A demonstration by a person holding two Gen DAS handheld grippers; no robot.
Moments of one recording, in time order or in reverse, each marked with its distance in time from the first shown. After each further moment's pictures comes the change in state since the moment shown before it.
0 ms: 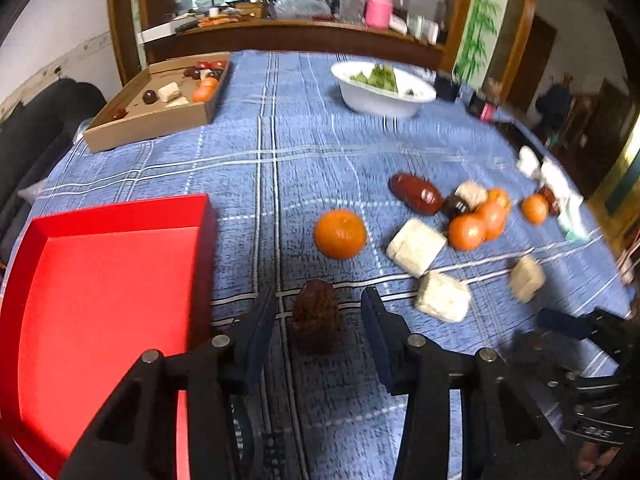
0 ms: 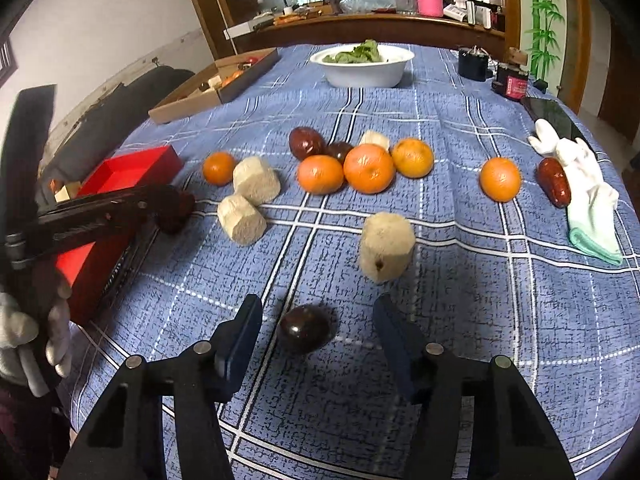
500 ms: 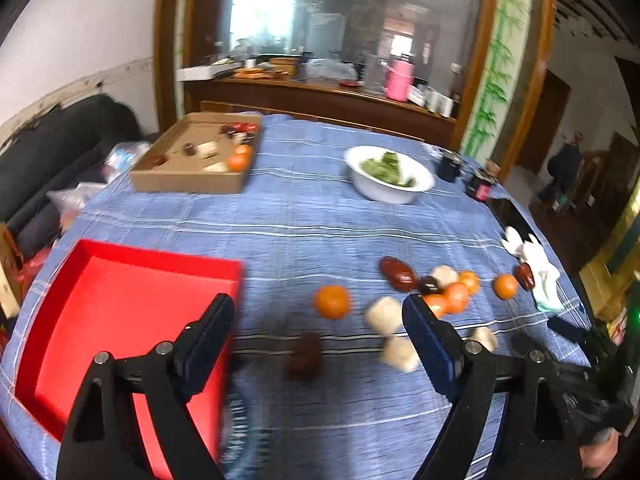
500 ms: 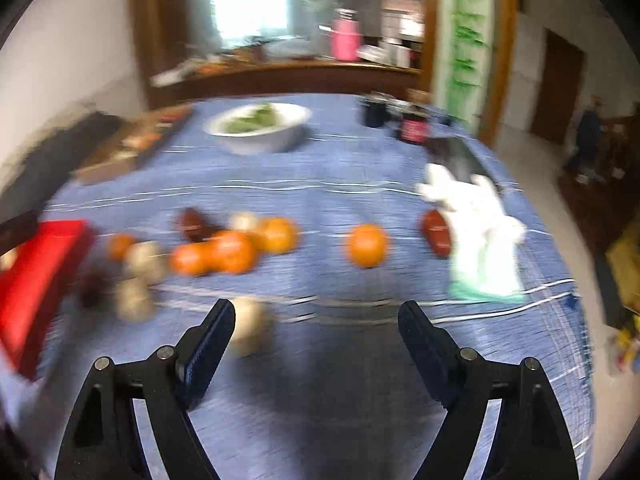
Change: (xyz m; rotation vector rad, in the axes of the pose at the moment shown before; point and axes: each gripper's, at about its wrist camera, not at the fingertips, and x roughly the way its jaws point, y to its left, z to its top) left arm -0.085 0.011 0.009 -0.153 -0.223 0.018; right arm -0.038 -0.040 0.021 0.063 -0.179 -0.224
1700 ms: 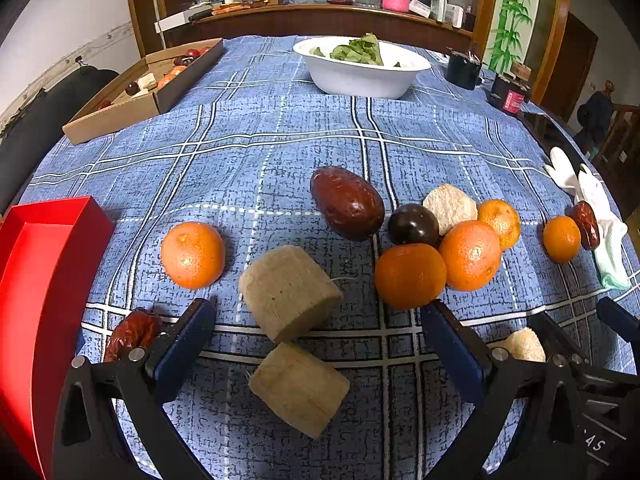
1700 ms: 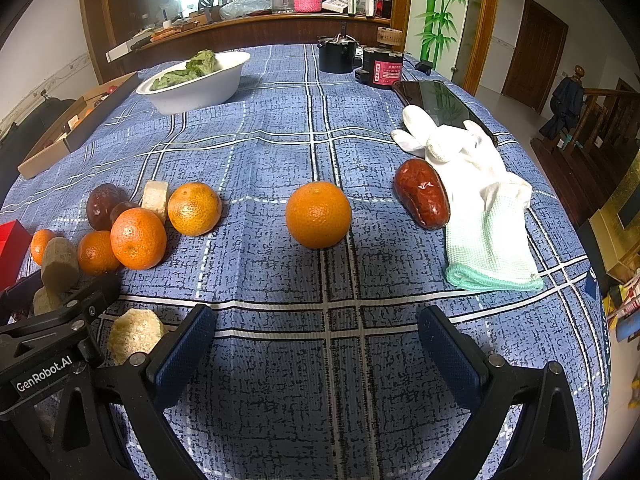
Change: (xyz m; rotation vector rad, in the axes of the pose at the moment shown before) left arm 0.138 -0.104 -0.033 0.070 0.230 0.119; right arm 0.073 -0.035 0.006 0.074 0.159 -0.154
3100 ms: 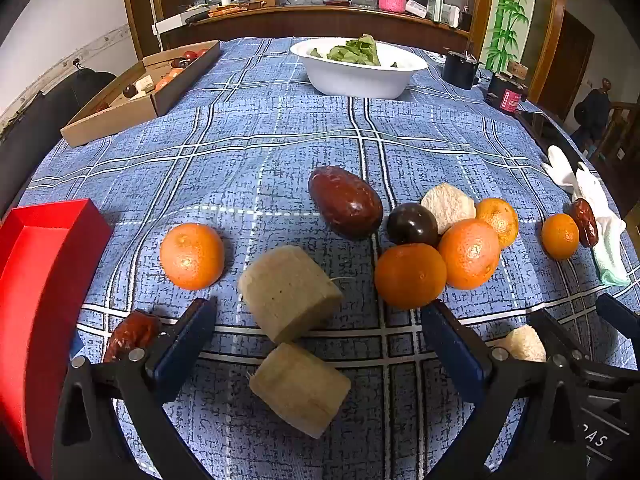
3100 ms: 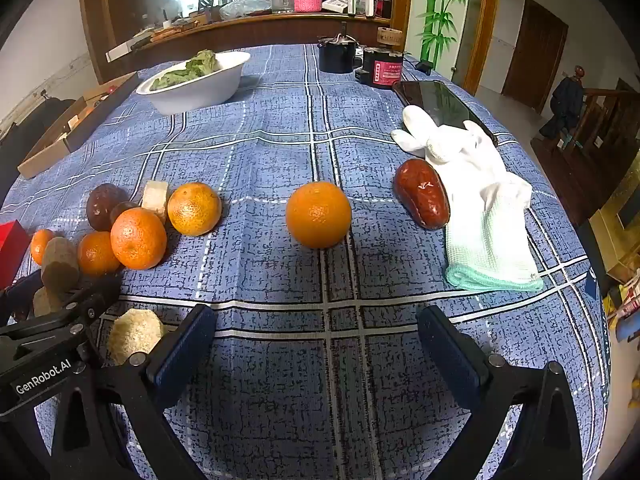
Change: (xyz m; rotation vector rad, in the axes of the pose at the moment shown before) left arm -0.003 0.000 -0.002 0.000 -0.009 -0.001; right arm 0.001 0.000 0.000 0.000 0.000 -0.001
